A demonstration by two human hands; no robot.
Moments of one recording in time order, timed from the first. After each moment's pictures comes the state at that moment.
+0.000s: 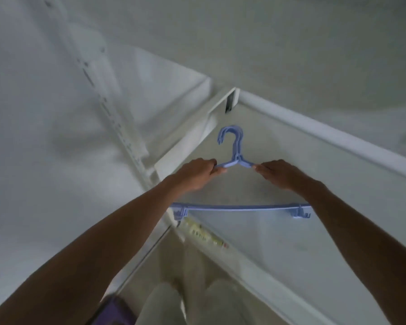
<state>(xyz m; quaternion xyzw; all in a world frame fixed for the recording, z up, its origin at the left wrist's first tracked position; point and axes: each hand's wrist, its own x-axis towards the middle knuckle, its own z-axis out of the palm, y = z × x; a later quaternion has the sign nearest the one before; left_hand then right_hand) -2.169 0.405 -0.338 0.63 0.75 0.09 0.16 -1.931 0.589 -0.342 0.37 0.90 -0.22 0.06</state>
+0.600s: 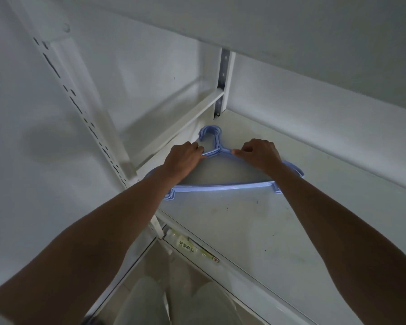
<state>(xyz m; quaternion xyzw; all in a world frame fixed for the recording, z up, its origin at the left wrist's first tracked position) -2.209 0.463 -0.371 0.66 0.74 -0.06 -0.16 -1.995 0.626 -0.340 0.40 0.91 -0.12 -0.04</state>
